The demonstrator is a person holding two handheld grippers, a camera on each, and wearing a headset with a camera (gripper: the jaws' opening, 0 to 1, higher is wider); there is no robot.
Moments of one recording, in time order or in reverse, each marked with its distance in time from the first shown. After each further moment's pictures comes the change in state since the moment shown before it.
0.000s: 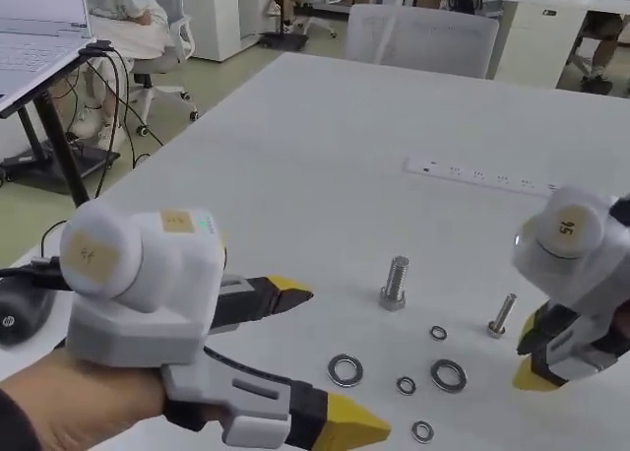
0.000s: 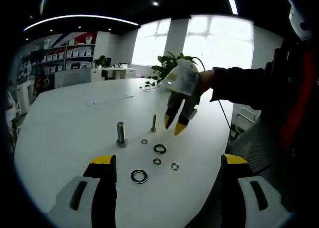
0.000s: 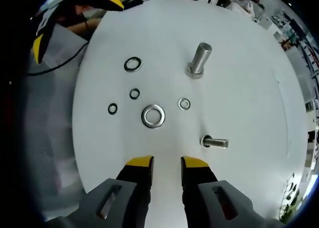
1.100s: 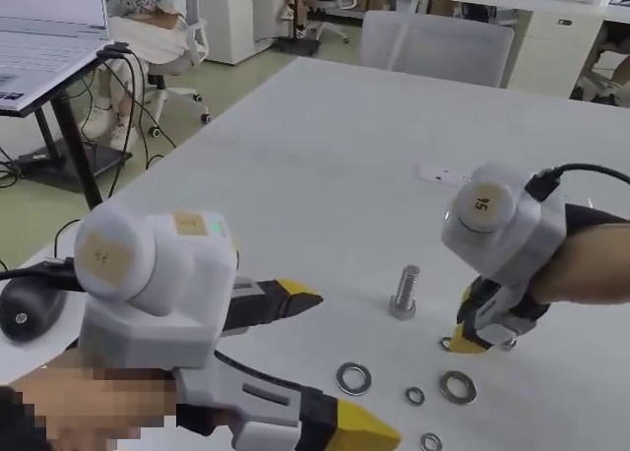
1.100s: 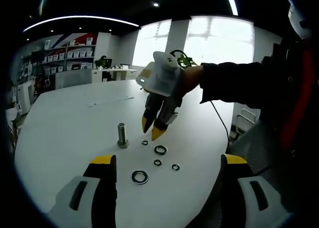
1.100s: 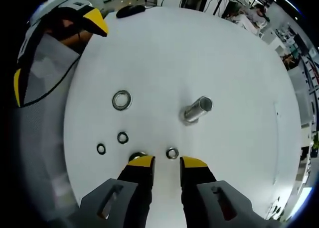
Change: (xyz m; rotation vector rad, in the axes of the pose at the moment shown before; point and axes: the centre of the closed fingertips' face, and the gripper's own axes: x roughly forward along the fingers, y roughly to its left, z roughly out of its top) left arm -0.001 0.002 0.002 -0.001 -0.011 0.006; right arm 0.019 -0.025 0.071 -0.083 -0.019 -0.056
